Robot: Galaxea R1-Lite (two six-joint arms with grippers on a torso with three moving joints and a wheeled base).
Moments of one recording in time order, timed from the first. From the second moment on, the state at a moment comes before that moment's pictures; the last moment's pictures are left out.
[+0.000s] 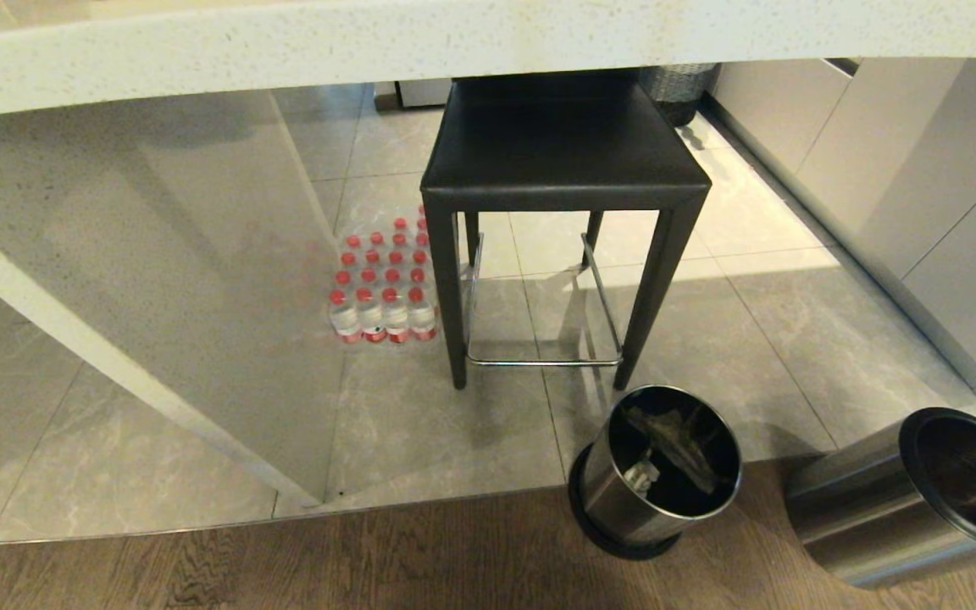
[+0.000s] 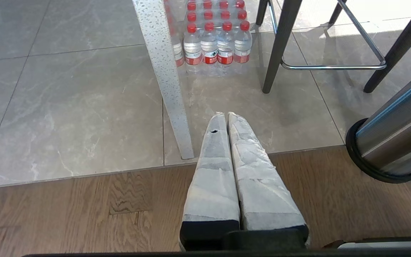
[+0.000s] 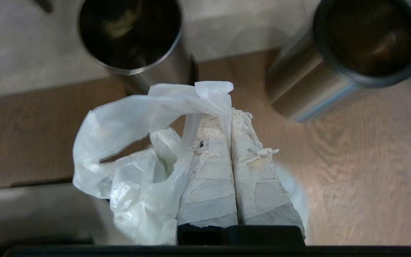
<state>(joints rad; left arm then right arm) 0.00 0.00 0.00 0.00 0.00 0.00 0.10 0.31 -0.15 0.16 -0.20 0.06</state>
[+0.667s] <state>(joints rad) 0.00 0.00 0.00 0.00 0.00 0.00 -0.01 0.09 -0.12 0.21 -0.03 -0.02</state>
